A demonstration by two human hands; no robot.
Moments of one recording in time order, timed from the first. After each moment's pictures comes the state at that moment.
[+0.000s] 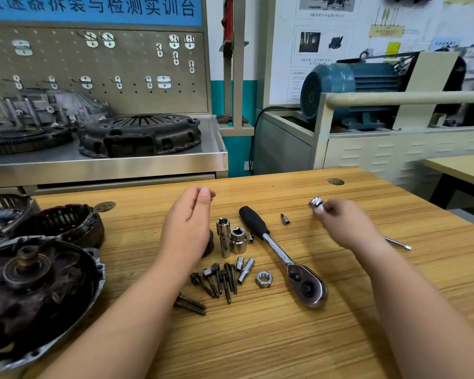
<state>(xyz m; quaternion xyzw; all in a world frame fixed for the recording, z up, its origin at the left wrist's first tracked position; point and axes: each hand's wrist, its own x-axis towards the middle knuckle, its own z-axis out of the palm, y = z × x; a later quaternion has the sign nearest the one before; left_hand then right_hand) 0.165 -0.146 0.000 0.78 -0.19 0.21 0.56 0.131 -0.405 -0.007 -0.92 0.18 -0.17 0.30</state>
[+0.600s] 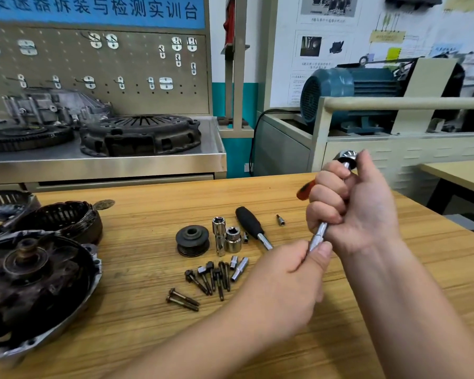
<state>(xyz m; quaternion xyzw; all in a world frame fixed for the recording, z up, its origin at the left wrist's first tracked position) 0.046 -0.213 0.027 0.73 -0.27 -0.15 0.61 0.073 -0.337 0.071 -0.27 -0.03 -0.05 0.96</state>
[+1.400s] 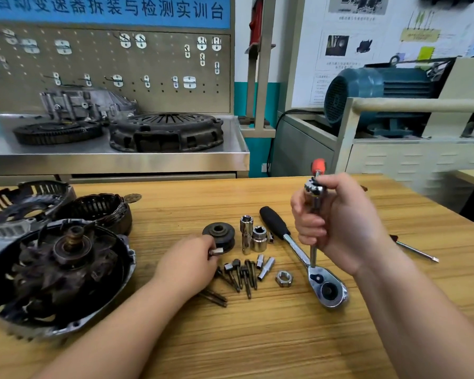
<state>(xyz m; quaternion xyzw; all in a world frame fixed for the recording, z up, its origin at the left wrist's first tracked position) 0.152 -0.104 -0.030 0.98 -0.13 0.08 0.16 0.085 -0.309 0.051 -0.62 -0.07 0.00 0.78</state>
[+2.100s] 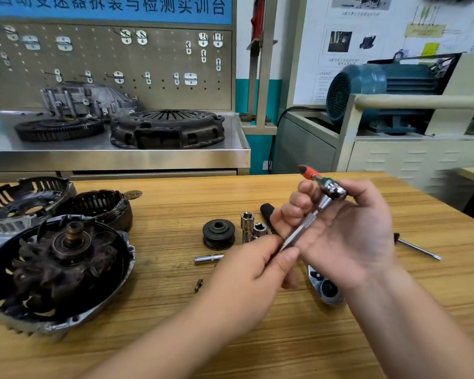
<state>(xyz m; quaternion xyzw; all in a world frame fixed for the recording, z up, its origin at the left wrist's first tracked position) 0.073 -0.151 0.005 0.78 -0.33 0.01 0.53 0.069 -0.289 0.051 -0.33 -0.10 0.04 0.94</state>
